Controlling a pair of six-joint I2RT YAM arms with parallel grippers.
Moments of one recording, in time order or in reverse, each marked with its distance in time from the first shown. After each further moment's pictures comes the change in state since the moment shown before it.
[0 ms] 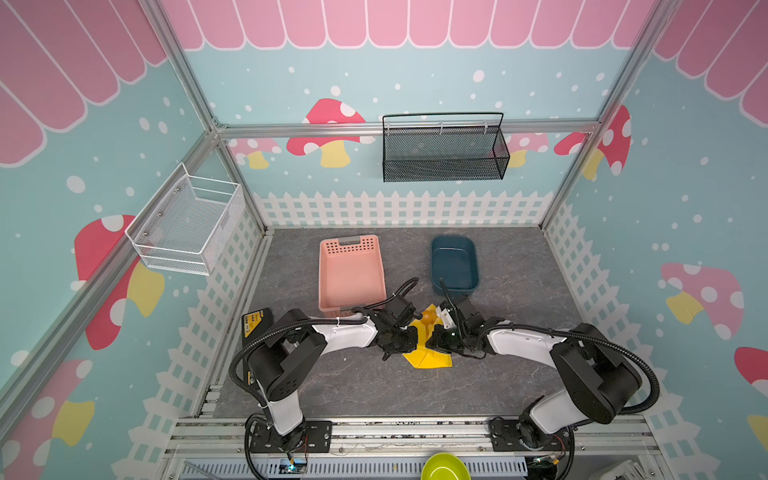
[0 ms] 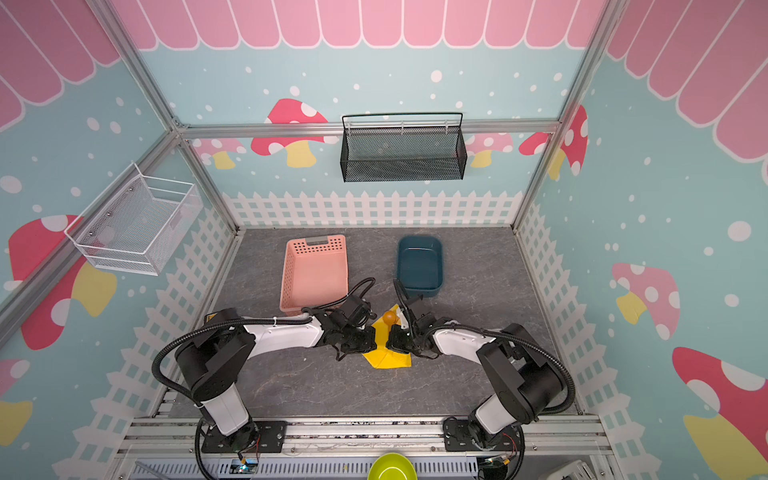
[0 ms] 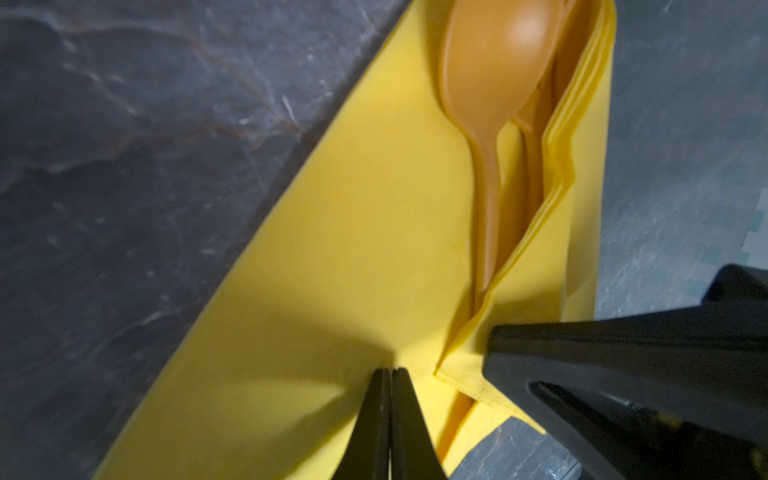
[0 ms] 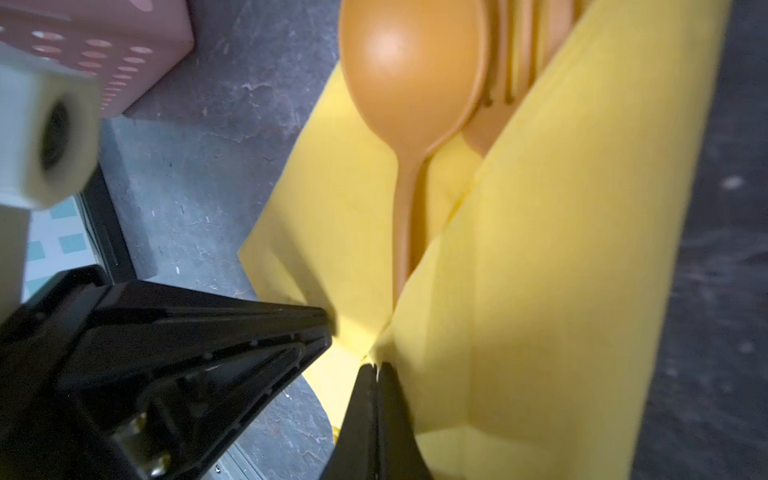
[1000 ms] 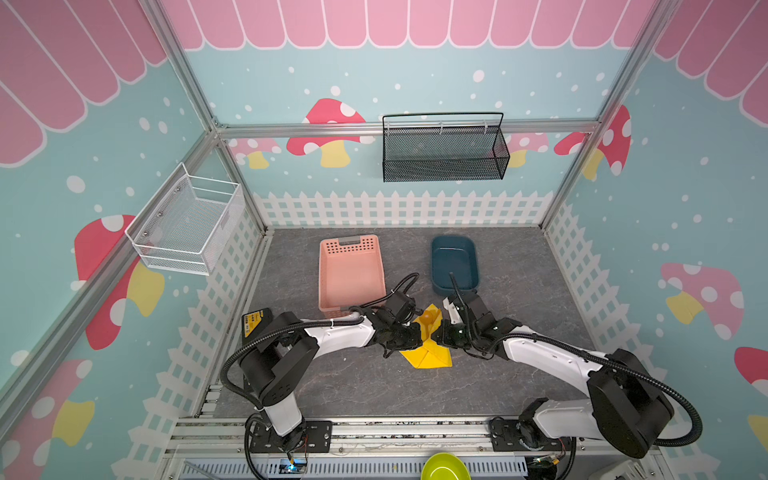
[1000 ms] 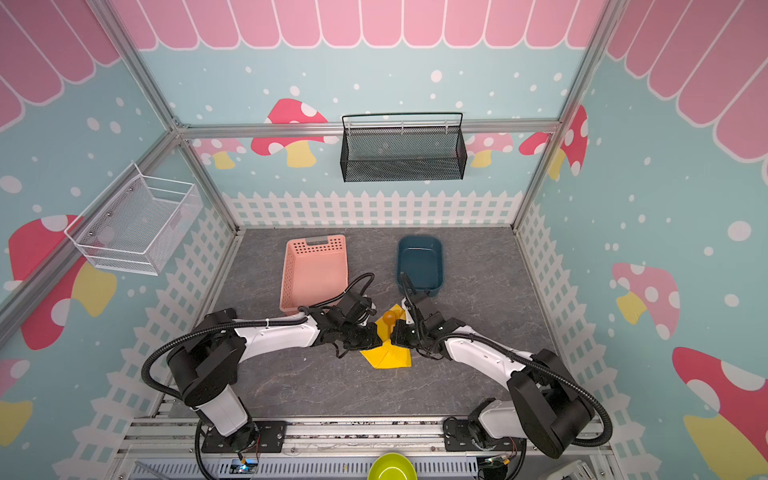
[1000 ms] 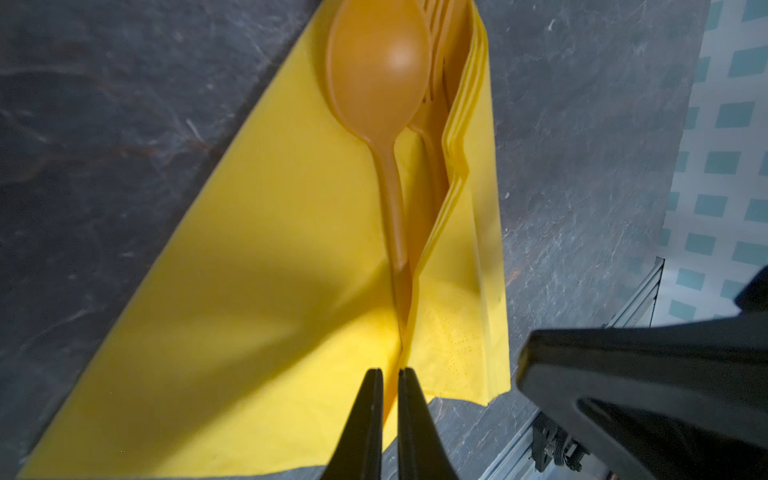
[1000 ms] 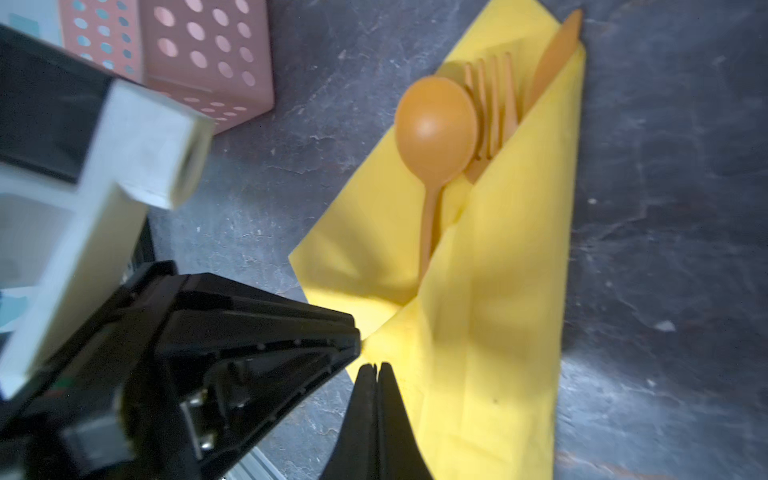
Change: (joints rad) left arm 0.000 -0.046 0.007 0.032 0.065 -0.001; right arm 0.006 -0.205 -0.006 -0.109 0.111 -0.003
